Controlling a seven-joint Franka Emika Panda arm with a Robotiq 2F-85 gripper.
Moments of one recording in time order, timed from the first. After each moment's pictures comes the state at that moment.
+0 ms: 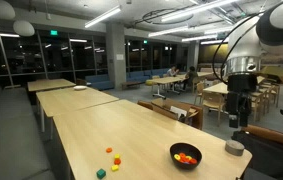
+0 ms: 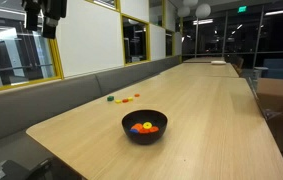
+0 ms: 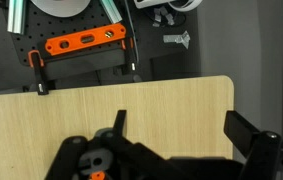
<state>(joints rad) 0.04 -0.93 -0.02 -2.67 0.27 1.63 0.14</state>
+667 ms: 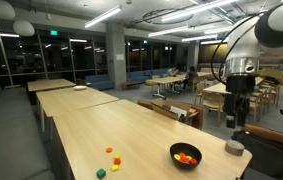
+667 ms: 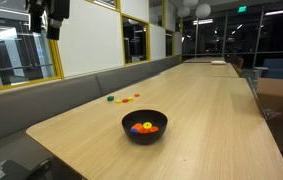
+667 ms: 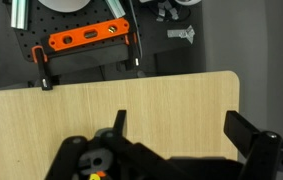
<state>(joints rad) 0.02 -0.92 0.01 -2.68 0.26 1.66 0.14</state>
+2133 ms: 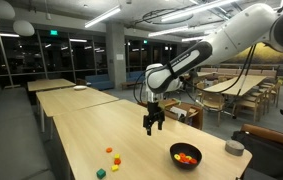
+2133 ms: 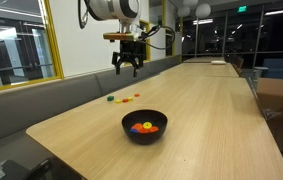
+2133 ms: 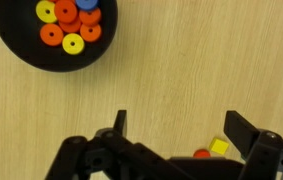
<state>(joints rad) 0.02 0.28 0.09 -1.92 0.08 2.11 0.02</state>
